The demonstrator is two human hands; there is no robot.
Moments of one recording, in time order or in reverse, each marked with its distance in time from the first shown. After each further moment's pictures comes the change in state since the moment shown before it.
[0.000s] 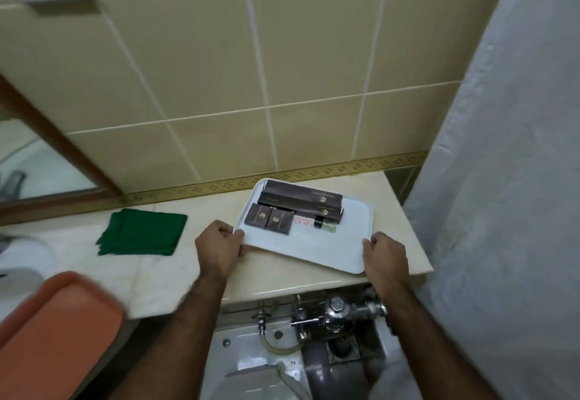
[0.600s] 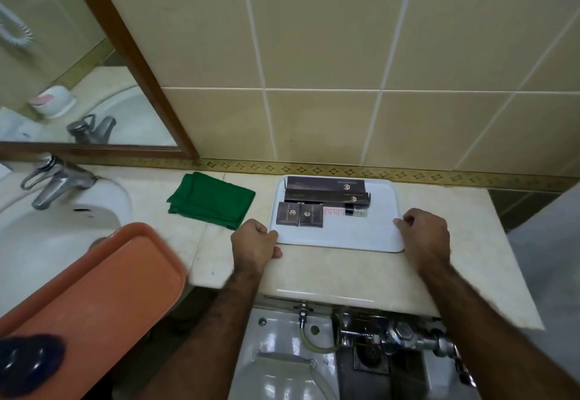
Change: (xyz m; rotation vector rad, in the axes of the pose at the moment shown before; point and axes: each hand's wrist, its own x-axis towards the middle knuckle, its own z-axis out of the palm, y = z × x) left_hand 0.032 -0.054 -0.039 -0.057 0.016 -0.216; right_hand 0.062 -0.082 0.071 -0.097 -0.019 -0.222
